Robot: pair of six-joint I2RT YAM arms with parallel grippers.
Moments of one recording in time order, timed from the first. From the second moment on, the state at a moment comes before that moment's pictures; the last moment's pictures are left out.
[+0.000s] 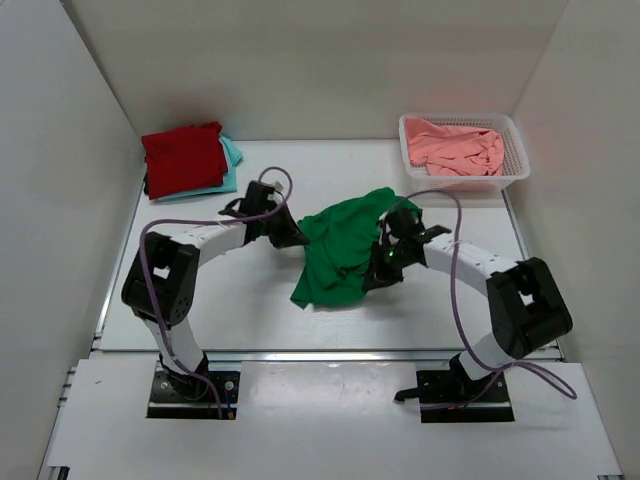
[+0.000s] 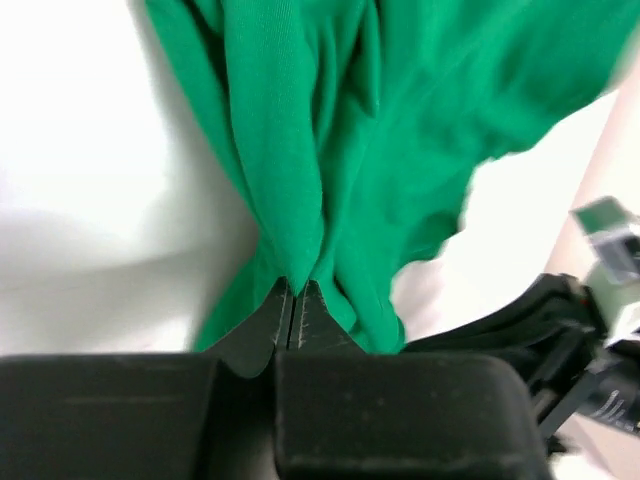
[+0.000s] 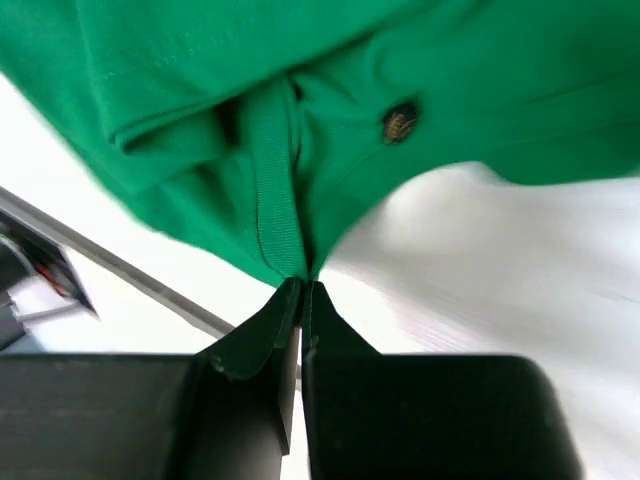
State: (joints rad) left arm -0.43 1.77 1.07 -0.16 0.37 -0.80; right arm 0.46 1.54 0.86 -0.48 -0.43 0.51
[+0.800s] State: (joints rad) left arm -0.11 1.35 1.09 -0.32 0.40 -0.99; right arm 0.19 1.35 0.98 -0.66 -0.50 0.45
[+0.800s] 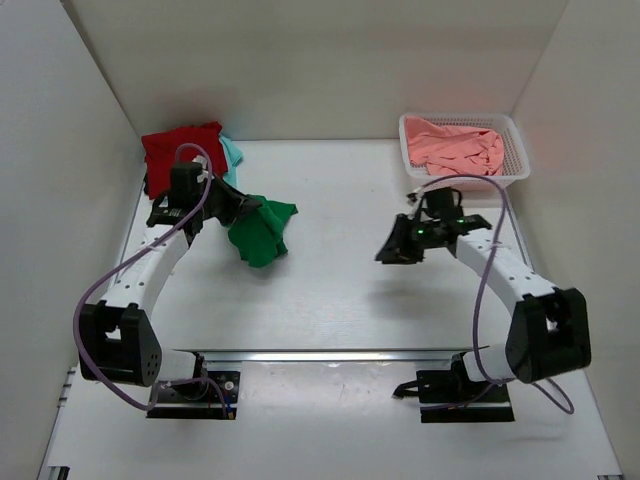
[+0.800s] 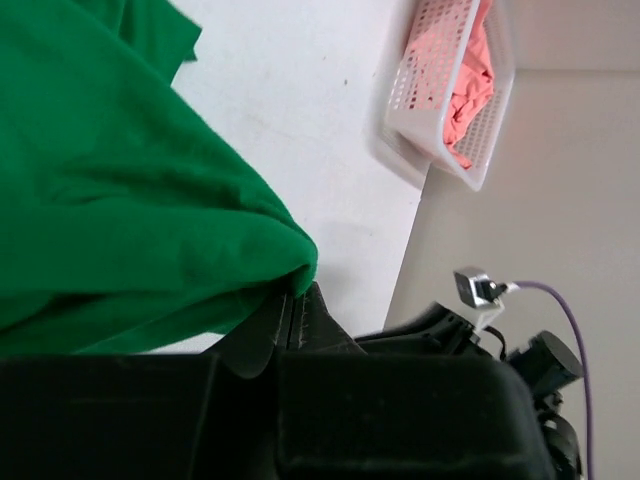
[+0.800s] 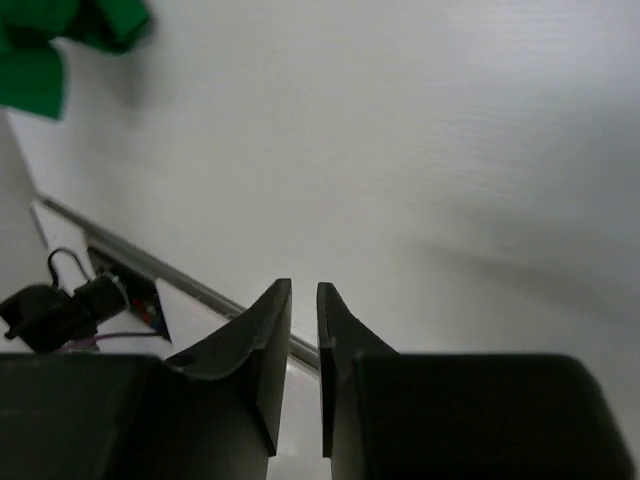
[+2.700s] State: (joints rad) left arm -0.24 1.30 1.05 -0.27 0.55 -0.80; right arm 0.46 1.70 2.17 -0.95 -0.51 0.26
